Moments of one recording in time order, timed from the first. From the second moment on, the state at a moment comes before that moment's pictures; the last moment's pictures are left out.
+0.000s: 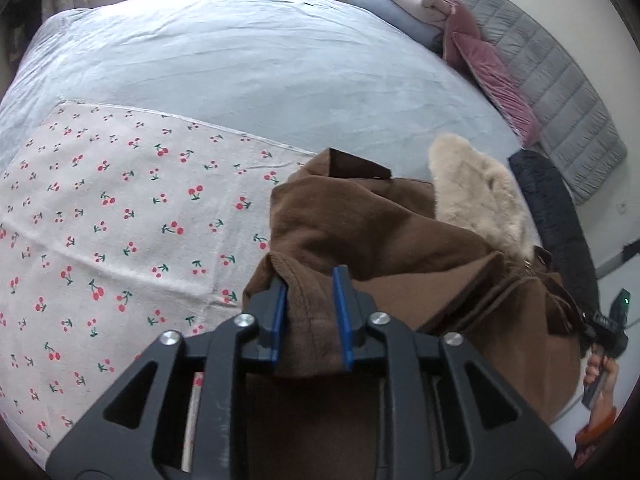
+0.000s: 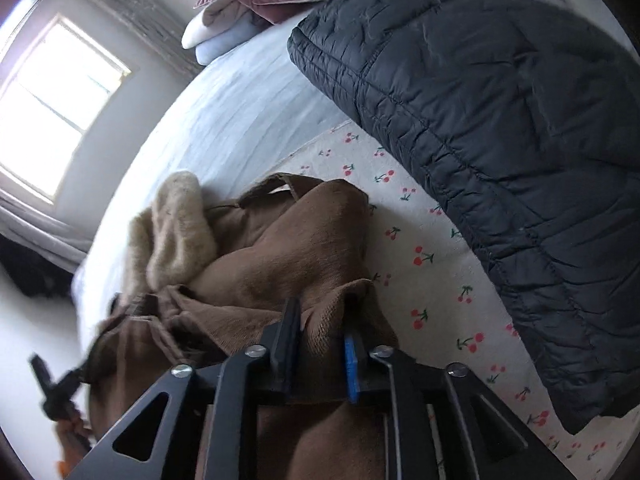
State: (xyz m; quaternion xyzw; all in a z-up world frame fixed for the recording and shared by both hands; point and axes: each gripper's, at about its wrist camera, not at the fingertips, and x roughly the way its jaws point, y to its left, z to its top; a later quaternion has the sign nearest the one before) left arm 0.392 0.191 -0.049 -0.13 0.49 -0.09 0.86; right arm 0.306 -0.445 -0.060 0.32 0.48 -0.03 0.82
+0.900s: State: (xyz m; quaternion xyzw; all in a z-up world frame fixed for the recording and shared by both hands) left arm 0.405 0.159 -0.038 0.03 0.44 -0.13 0.89; right arm 0.342 -0.388 -0.062 0.06 0.48 -0.05 0.88
